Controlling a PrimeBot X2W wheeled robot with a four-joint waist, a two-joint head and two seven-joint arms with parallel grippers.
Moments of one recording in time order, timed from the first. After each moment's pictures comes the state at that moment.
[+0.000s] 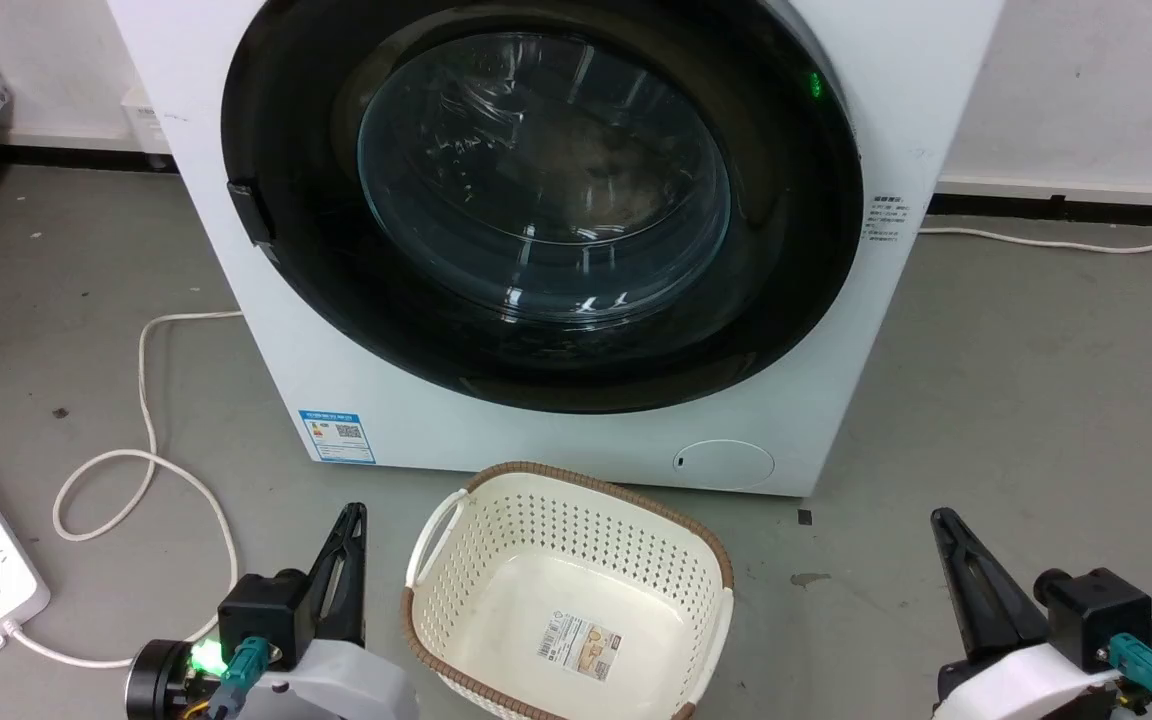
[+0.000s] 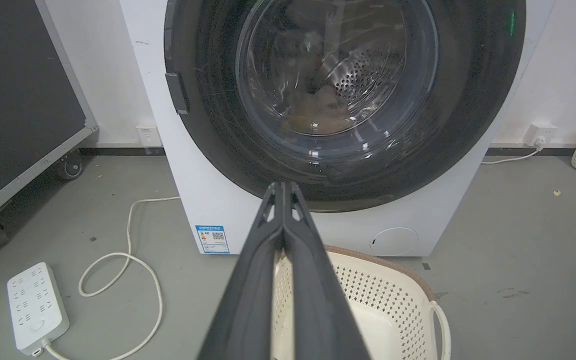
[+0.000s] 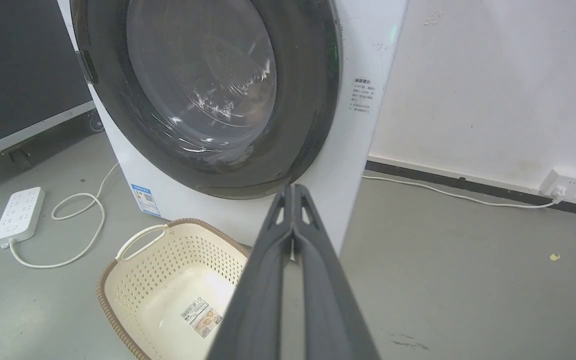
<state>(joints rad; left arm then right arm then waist) 0.00 0.05 -0.05 0.05 -0.04 -0.02 -0.08 0.03 -0.06 -0.03 0.03 0.02 0.13 -0.08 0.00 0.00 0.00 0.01</state>
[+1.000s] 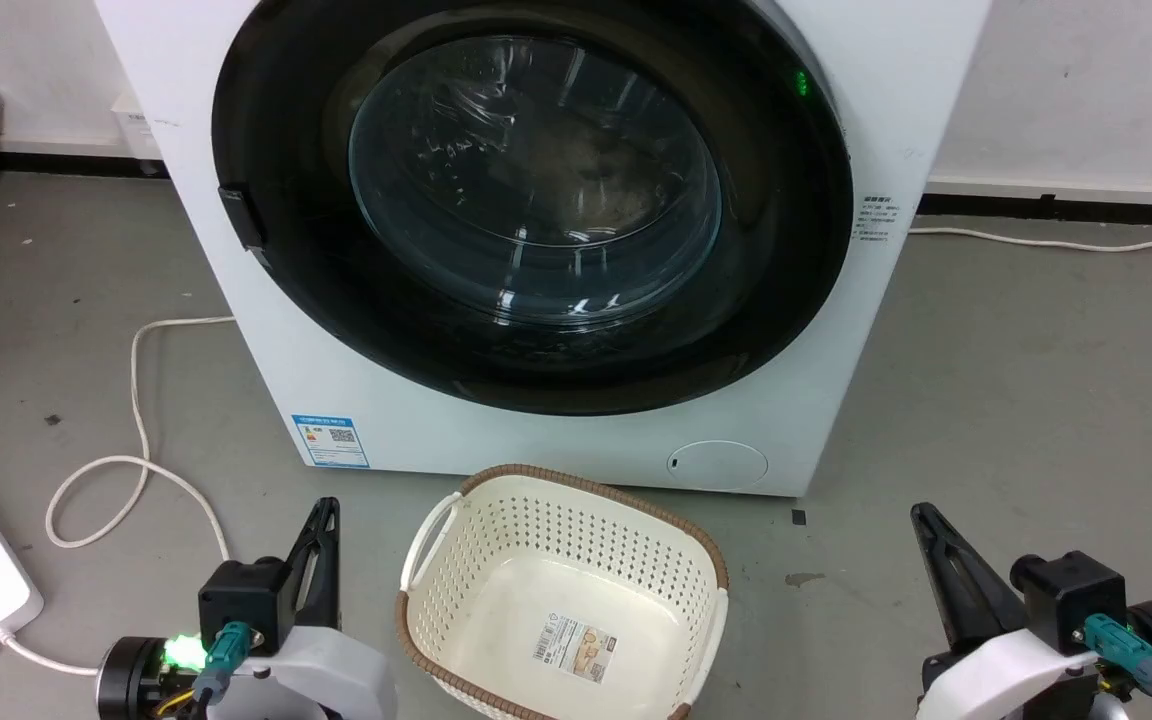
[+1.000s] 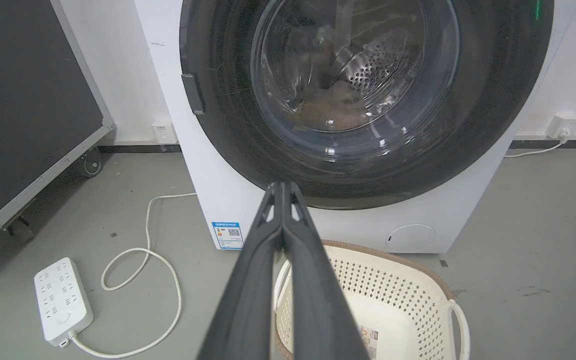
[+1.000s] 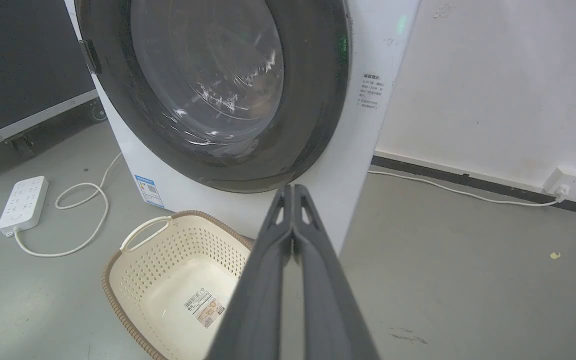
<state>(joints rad) 0.00 0.05 -0.01 0.01 -0.01 -0.01 -0.01 0.02 -0.06 -0.01 0.01 0.01 0.13 -0.01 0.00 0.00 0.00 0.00</state>
